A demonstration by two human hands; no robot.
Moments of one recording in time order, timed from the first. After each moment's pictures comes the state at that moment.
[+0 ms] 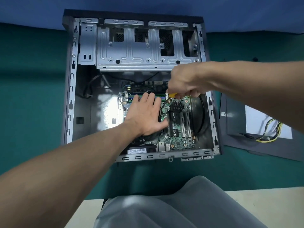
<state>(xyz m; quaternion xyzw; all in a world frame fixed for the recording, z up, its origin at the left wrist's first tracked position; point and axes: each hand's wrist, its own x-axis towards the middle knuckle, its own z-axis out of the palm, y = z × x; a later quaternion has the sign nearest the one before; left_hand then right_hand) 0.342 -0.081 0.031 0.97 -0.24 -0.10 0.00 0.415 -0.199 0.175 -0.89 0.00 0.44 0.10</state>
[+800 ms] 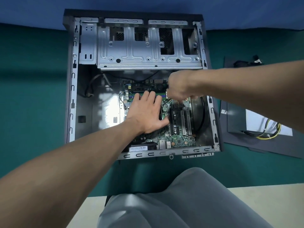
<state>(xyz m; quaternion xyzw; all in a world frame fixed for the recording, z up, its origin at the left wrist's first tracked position) 0.343 -0.081 0.028 0.97 -0.24 -0.08 0.01 0.404 -0.191 0.164 -0.90 -0.06 0.43 -0.03</state>
